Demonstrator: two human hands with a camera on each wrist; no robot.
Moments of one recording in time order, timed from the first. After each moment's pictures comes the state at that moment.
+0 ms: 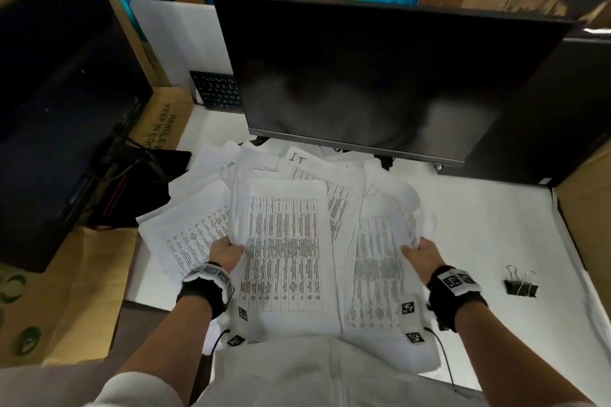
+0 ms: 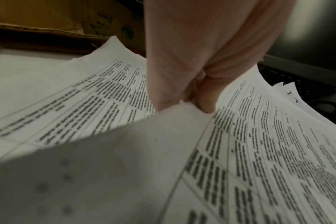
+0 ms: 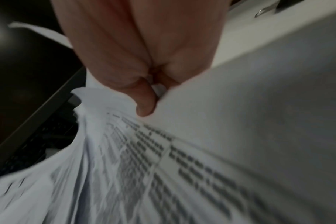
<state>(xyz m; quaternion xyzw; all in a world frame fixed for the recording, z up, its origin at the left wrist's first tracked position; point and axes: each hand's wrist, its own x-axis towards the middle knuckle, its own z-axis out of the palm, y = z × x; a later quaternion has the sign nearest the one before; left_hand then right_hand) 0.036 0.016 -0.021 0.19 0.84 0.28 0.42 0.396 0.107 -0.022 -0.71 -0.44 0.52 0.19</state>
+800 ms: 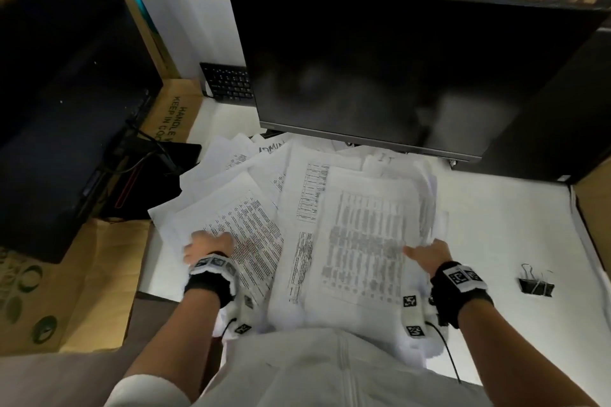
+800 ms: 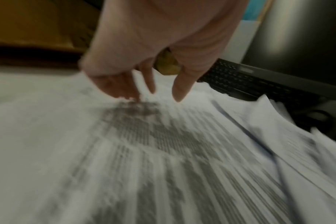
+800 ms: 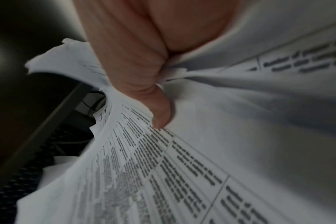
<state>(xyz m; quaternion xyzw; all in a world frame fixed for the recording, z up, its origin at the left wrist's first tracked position) 0.012 0.012 0.001 0.06 0.93 0.23 0.28 0.381 0.112 -0.026 -0.79 -0.35 0.49 0.11</state>
